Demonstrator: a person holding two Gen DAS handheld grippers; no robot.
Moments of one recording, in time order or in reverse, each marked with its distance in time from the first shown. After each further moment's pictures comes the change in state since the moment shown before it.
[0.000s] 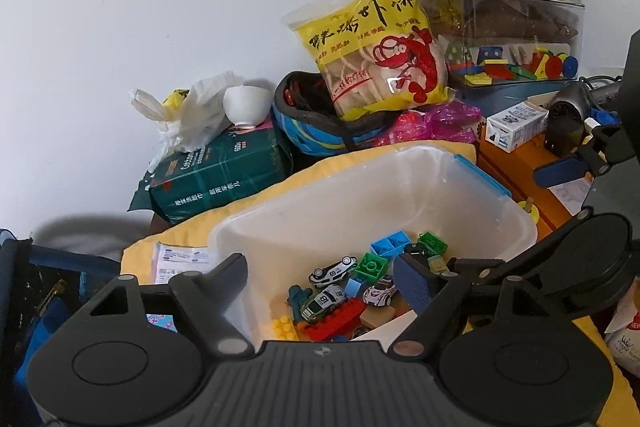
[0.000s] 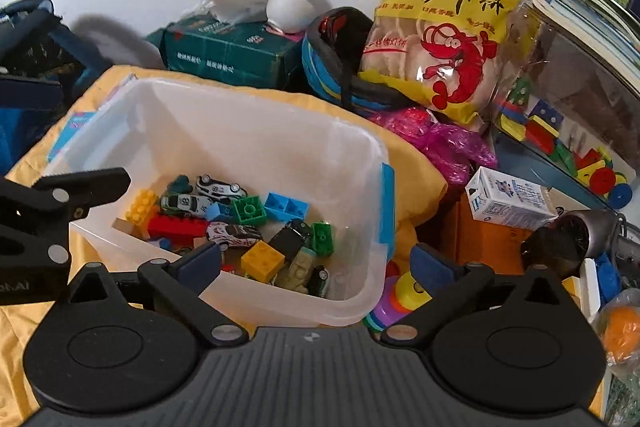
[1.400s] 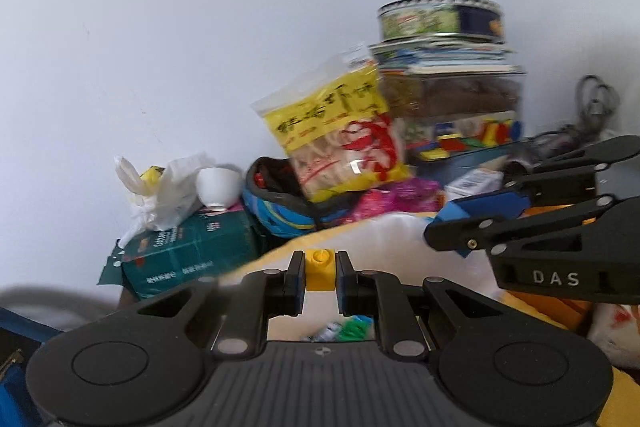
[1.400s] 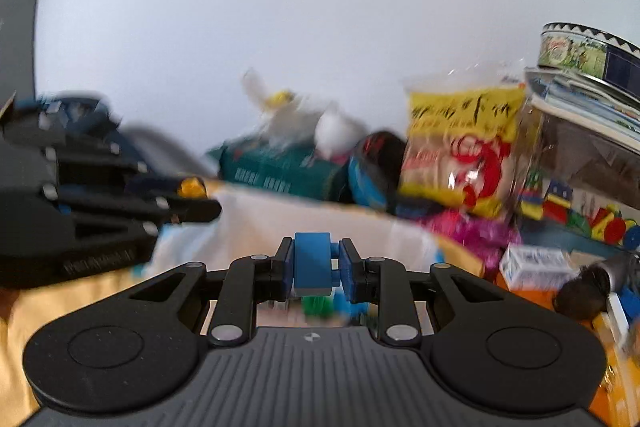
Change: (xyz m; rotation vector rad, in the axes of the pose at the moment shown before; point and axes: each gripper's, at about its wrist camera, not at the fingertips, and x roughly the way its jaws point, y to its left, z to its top) left arm -0.015 0.041 -0.022 0.028 -0.311 -0.155; right arm -0.065 0.037 -0.014 0.065 -0.419 0.094
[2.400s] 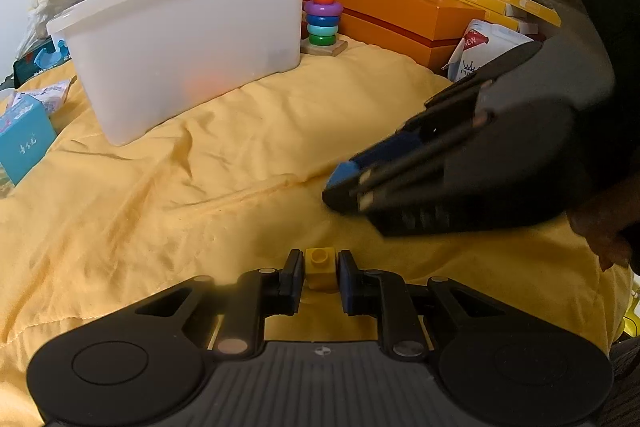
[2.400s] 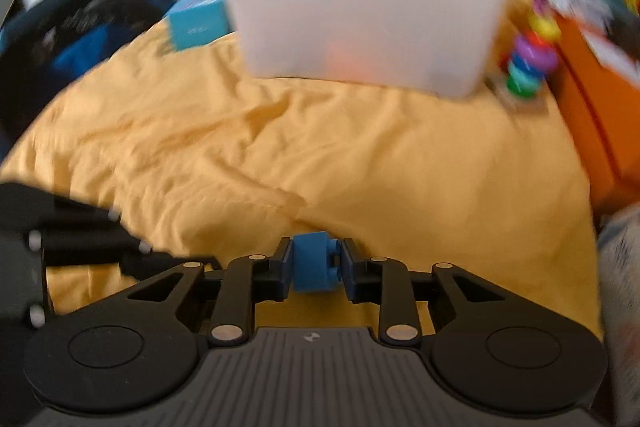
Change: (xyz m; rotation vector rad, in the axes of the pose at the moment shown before) left arm -0.072 -0.102 -0.204 0.011 0.406 -0.291; right arm -0.027 0.060 -0.175 0.051 0.468 0.089
